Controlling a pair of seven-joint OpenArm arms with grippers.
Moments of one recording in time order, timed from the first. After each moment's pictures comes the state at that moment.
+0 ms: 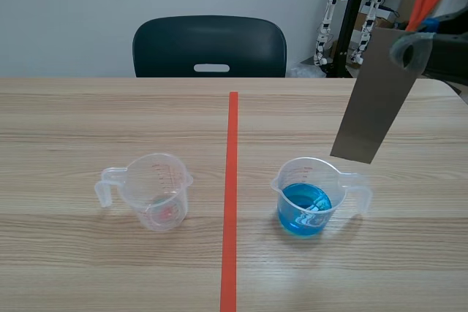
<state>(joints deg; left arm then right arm) 50.4 -63.5 -4.8 80.0 -9.7 -28.7 -81.0 14.2 82.2 -42.2 99.0 38.5 45.3 39.8</state>
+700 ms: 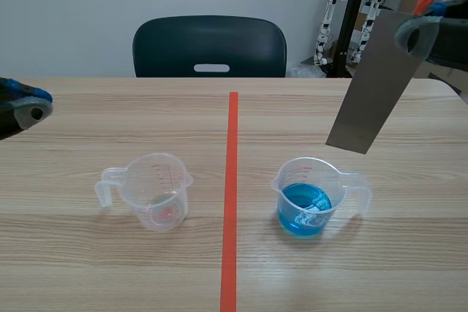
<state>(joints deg) 13.6 -65.7 12.7 91.7 -9.5 -39.7 -50.3 14.2 82.3 -42.2 98.9 38.9 45.1 41.0</state>
